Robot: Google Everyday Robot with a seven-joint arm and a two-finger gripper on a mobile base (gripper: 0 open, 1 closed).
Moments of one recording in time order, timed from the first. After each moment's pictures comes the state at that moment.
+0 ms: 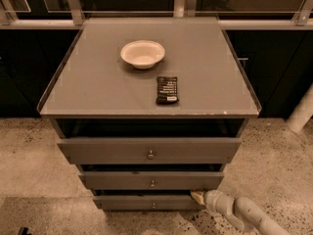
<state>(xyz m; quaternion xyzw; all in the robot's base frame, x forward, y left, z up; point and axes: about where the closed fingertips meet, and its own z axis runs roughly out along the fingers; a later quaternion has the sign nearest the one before) 0.569 -0.213 0.213 -0.25 0.82 0.26 0.45</state>
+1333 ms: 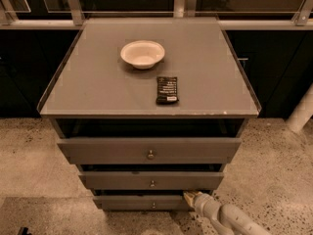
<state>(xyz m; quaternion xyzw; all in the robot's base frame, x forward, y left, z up) 0.556 -0.179 0.199 -0.21 0.85 0.19 0.44</state>
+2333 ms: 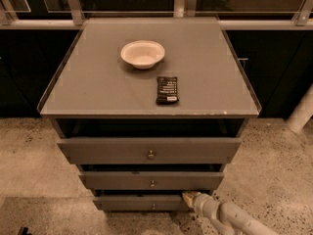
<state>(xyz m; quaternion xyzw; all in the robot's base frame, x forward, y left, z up) 0.555 -0.180 0.197 -0.19 0.87 0.20 0.42</state>
